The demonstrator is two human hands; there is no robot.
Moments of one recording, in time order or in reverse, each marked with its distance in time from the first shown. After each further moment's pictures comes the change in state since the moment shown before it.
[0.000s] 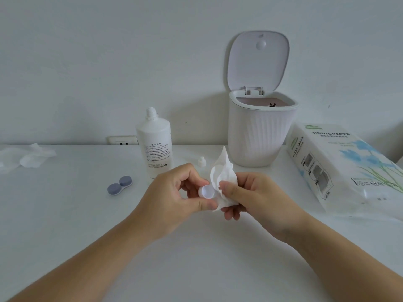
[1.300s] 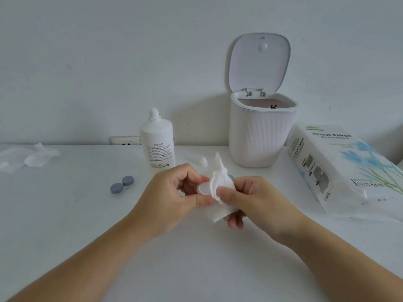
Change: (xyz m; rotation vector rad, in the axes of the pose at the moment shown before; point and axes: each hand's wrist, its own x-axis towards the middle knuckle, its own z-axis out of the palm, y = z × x) left_hand -0.002 0.003 -0.001 -0.018 0.038 -0.010; right_hand 0.000 0.004 0.004 -0.030 -0.012 -0.026
